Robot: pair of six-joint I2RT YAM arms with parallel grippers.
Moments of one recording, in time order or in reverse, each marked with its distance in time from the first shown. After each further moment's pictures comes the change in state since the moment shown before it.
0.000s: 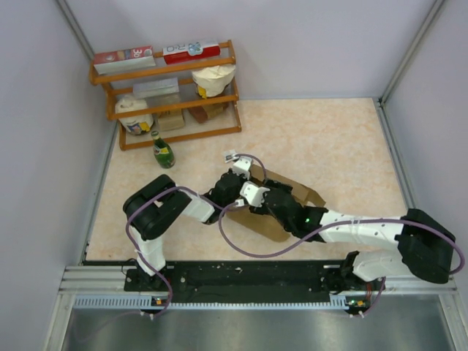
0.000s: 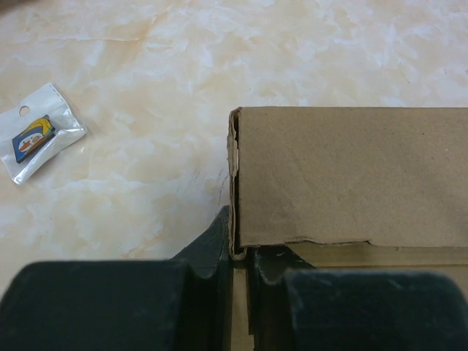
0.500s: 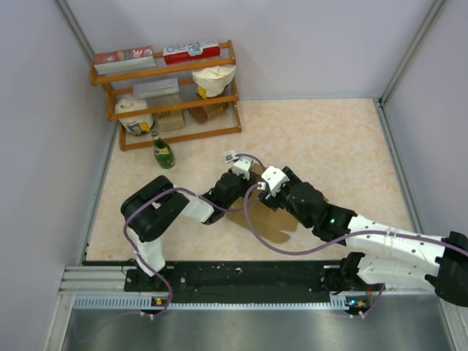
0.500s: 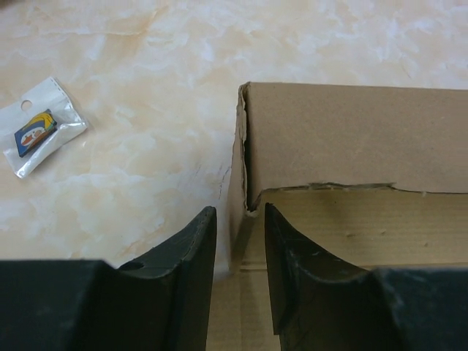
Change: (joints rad) left arm -0.003 -0.012 0.001 -0.037 -0.006 -0.002; right arm -0.042 -0.272 0.003 -0.051 -0.138 0.215
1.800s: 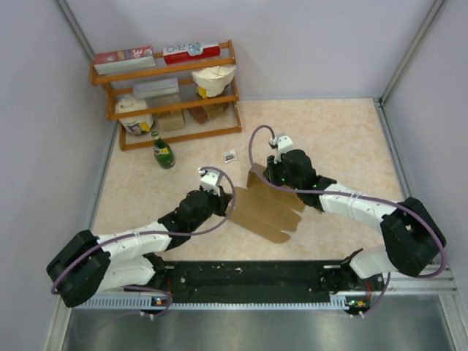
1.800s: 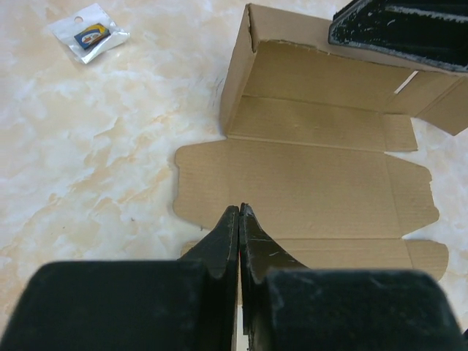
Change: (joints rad) left arm -0.026 -0.725 -0.333 -0.375 0.035 -0.162; right arm -0.367 0.379 0.152 0.079 -0.369 0.549
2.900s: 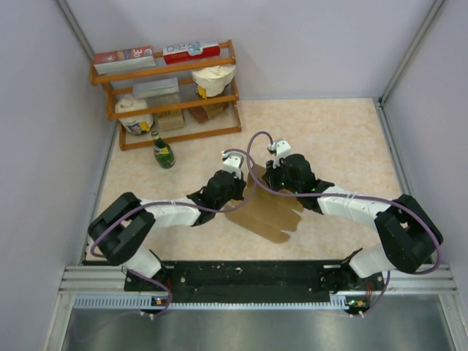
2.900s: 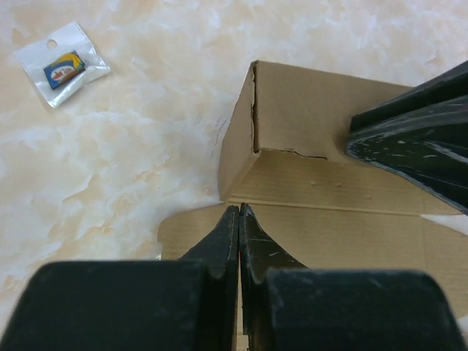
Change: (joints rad) left arm 0.010 0.388 0.284 0.004 -0.045 -0.008; right arm 0.000 0.031 -0.060 0.090 -0.040 -0.026
